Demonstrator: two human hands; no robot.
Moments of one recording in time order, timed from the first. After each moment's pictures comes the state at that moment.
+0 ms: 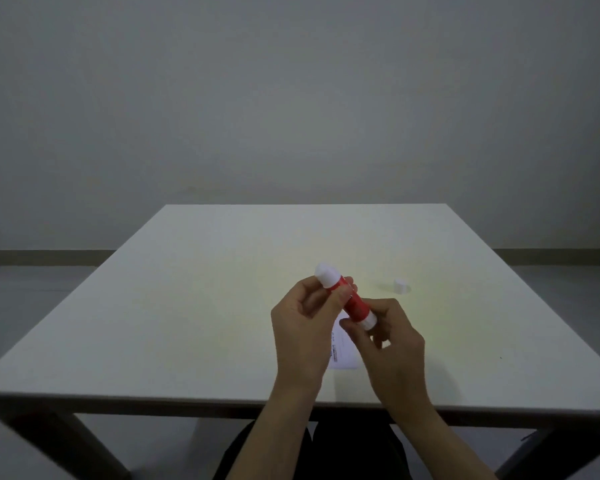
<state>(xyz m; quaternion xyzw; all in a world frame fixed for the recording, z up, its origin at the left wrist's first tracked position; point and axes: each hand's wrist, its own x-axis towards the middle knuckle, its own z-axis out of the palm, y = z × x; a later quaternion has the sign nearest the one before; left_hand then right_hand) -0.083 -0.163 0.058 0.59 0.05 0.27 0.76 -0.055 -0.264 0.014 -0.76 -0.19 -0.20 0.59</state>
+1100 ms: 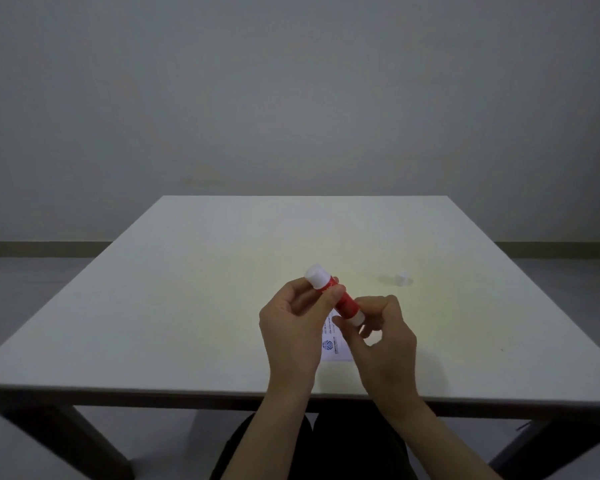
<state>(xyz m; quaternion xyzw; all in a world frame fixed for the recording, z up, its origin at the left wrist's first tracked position) -0.087 -0.156 0.048 0.60 0.11 0.31 0.73 -0.060 -0.253 0.007 -0.75 -0.20 -0.22 0.58</state>
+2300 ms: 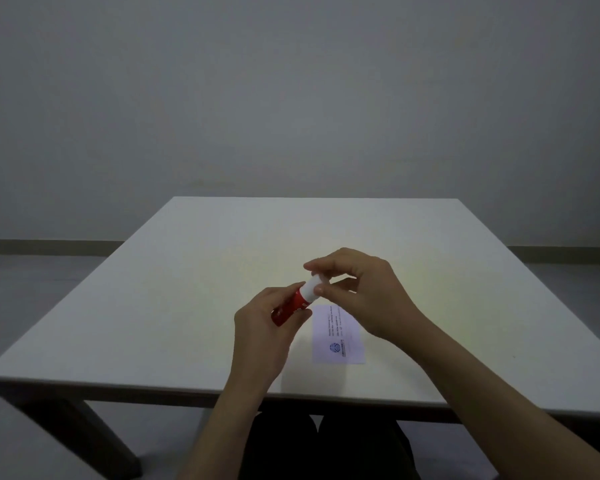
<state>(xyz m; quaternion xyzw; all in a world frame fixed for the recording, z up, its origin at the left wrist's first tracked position) -0.097 -0.102 0.036 0.82 0.08 0.29 0.49 -0.024 -0.240 0.083 -0.79 -0.38 -0.04 0.47</state>
